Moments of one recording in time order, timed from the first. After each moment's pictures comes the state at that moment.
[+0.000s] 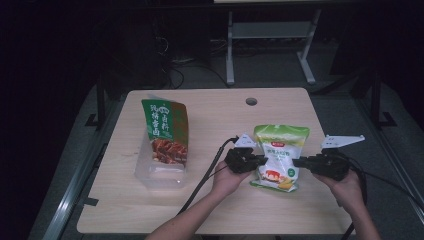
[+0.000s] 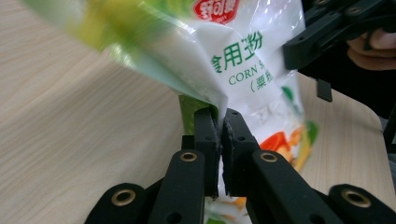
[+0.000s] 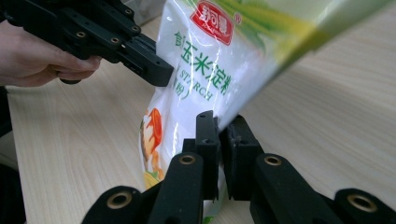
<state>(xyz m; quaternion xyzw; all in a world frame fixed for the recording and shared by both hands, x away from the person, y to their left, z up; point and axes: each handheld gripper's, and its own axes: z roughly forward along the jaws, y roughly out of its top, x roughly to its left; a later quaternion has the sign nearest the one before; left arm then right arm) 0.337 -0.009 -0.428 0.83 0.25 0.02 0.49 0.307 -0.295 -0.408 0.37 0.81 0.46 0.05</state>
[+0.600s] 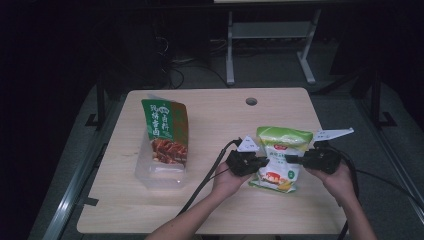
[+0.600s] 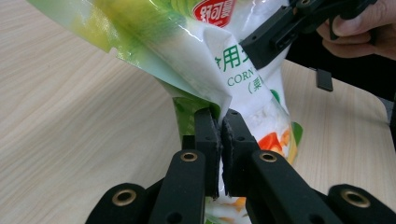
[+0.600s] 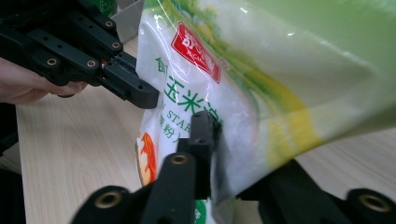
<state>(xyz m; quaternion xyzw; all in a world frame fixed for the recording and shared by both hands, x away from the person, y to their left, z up) 0.329 -0.009 -0.425 0.84 0.23 0.04 0.49 0.327 -0.283 -0.409 0.36 0.81 0.46 0.03</state>
